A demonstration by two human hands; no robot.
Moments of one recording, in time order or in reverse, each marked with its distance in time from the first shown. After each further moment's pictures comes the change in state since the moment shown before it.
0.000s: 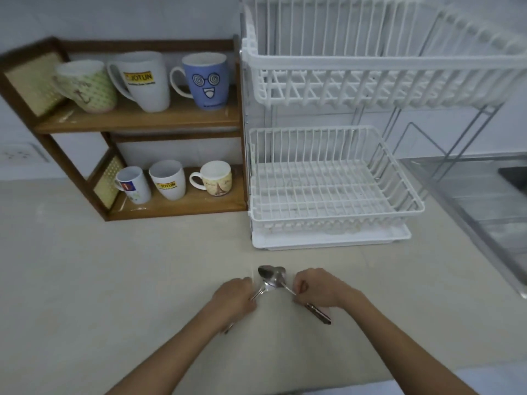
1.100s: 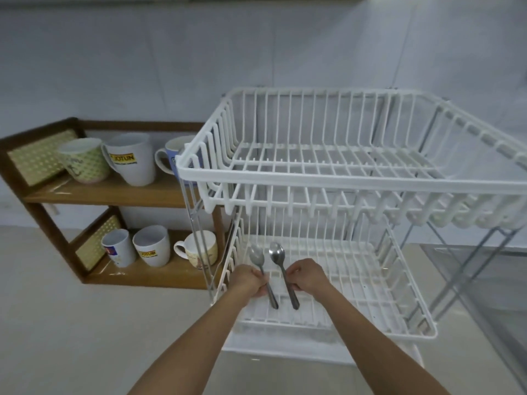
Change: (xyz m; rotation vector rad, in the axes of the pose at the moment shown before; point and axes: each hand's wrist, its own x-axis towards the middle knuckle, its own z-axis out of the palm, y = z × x) left_hand 0.161 0.088 -0.140 -1.313 0.406 -0.415; right_hand 0.144 0.024 -0.173 0.402 0.331 0.011
